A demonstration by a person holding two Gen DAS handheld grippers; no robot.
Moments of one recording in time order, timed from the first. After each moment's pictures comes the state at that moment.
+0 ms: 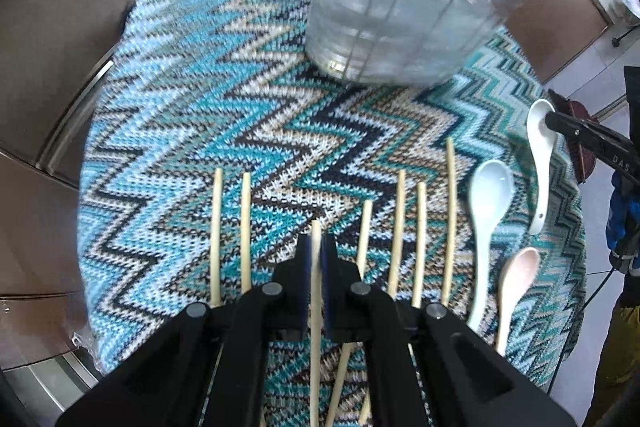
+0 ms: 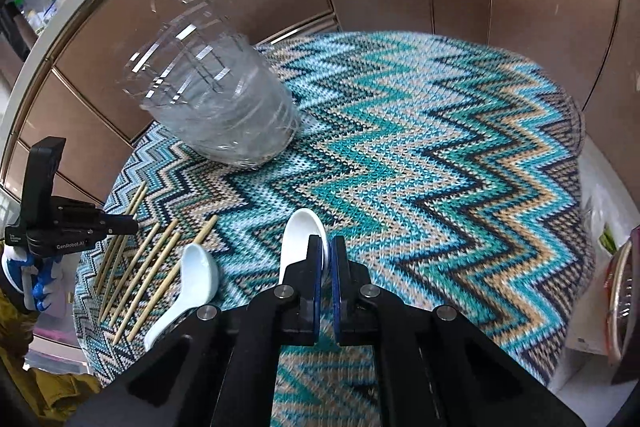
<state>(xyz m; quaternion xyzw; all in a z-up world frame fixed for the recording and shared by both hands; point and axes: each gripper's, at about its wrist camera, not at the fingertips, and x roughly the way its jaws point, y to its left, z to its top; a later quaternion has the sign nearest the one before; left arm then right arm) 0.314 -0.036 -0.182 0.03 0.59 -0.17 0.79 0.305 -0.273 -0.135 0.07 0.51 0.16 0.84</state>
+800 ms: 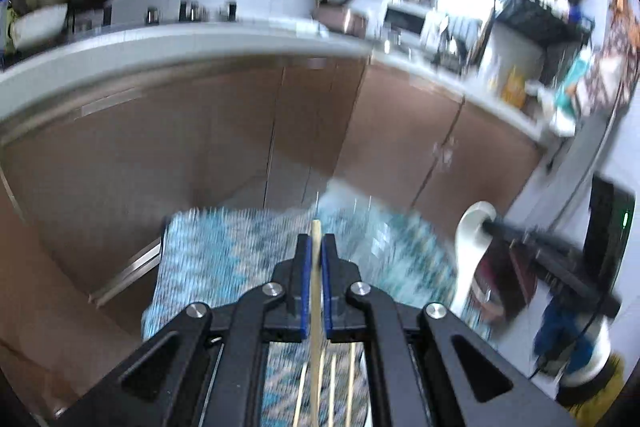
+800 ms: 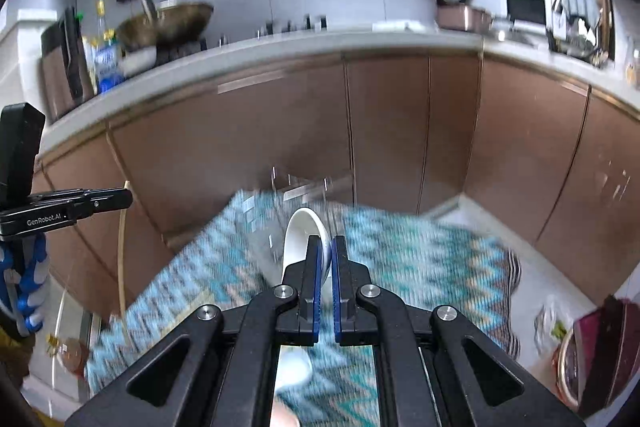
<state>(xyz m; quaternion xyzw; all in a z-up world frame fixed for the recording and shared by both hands) 0.297 -0.014 0.036 -0.06 0.30 -0.20 0.93 0.259 -0.205 0.045 0.03 0.29 0.12 0.95</state>
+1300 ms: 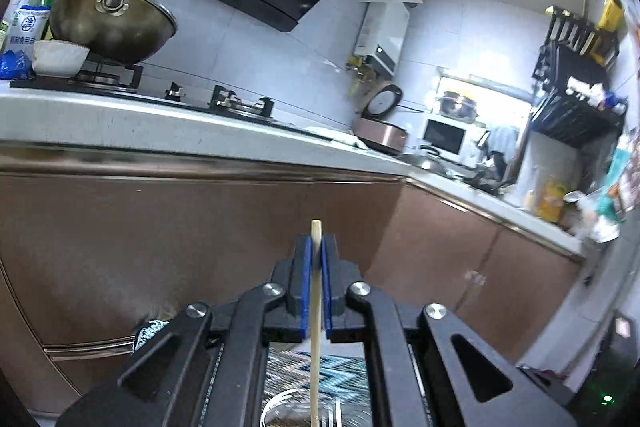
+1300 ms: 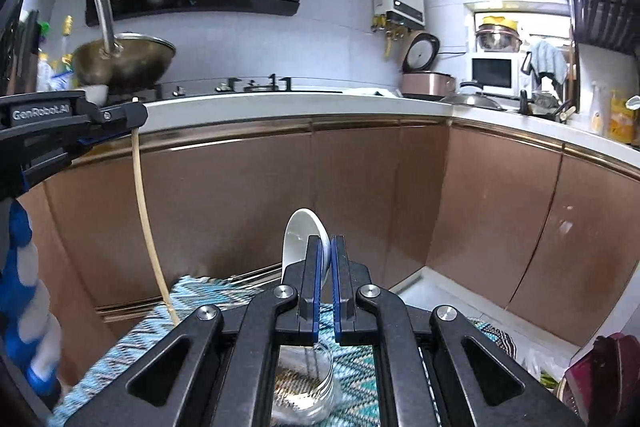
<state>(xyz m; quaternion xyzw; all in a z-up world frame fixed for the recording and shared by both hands) 0.388 -0.055 0.024 -0.14 0.12 -0.09 0.98 0.341 -0.163 0.014 -0.01 0.18 0.02 0.98</state>
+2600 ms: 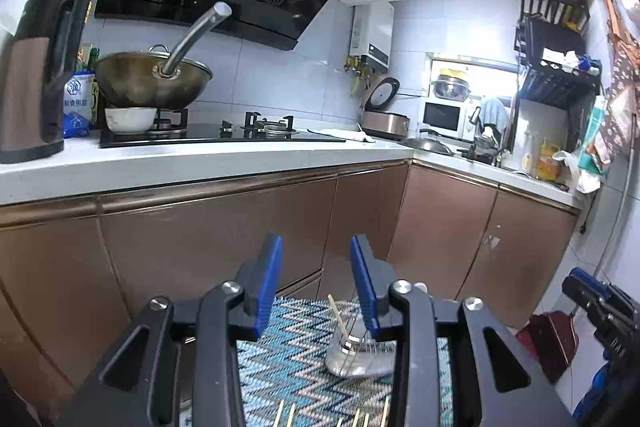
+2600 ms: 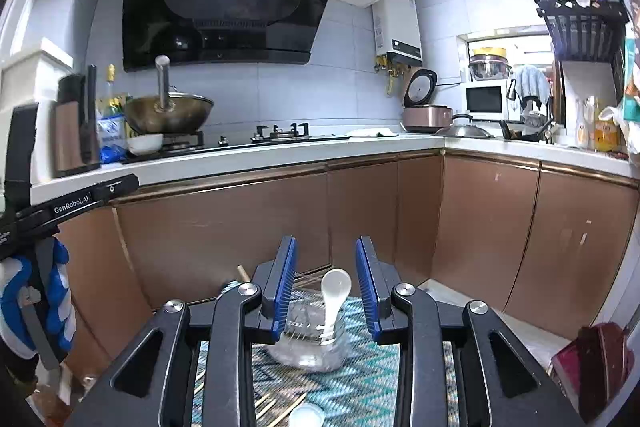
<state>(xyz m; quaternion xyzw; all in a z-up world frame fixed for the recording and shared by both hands) 0.201 0.029 0.077 -0.06 0.13 -0.09 0.99 0.153 -0.186 0.093 0.03 0.13 0.06 0.99</state>
